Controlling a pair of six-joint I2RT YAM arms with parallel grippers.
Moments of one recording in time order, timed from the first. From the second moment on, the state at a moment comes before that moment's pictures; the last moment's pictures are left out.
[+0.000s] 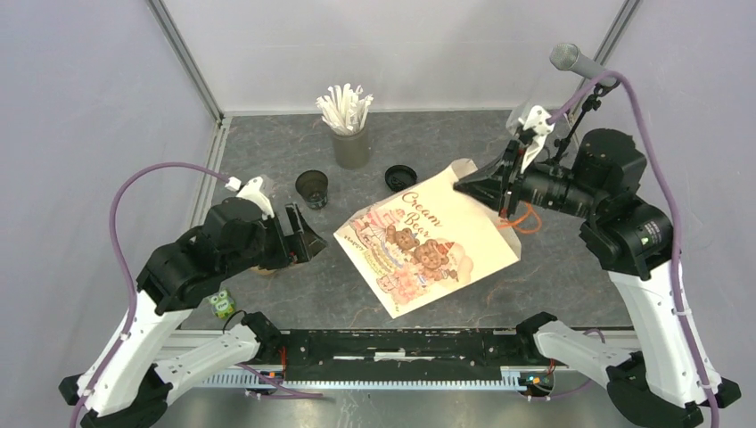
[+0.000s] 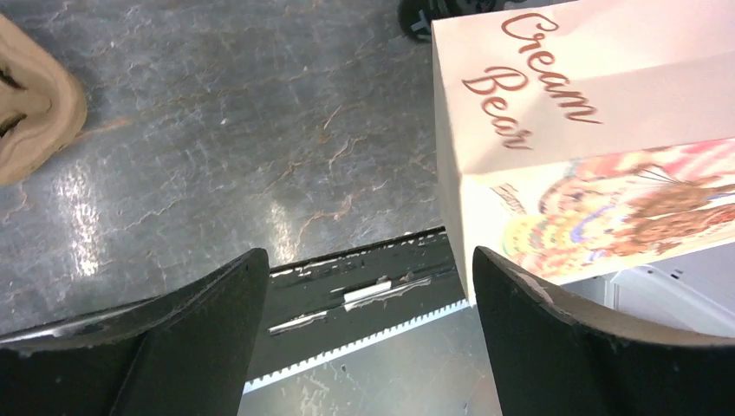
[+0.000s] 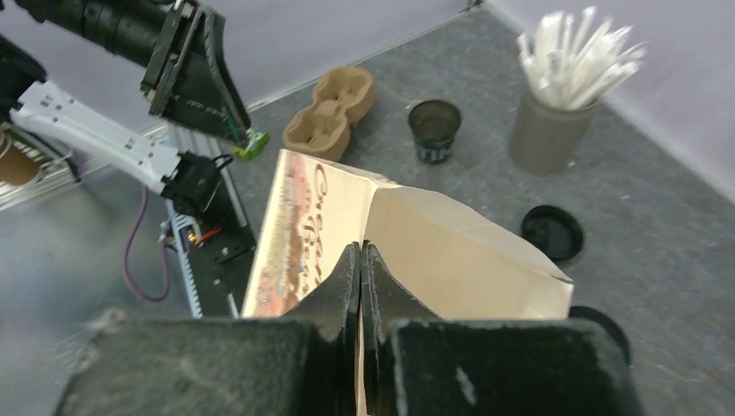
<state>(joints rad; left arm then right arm) -0.73 0.78 1.28 -1.18 -0.10 -0.80 0.44 1.01 1.63 -0.77 -0.66 0.00</state>
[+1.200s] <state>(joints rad) -0.57 0.85 0.89 -1.01 0.13 -0.88 1.24 1.39 1.51 -0.72 0.12 -0.02</state>
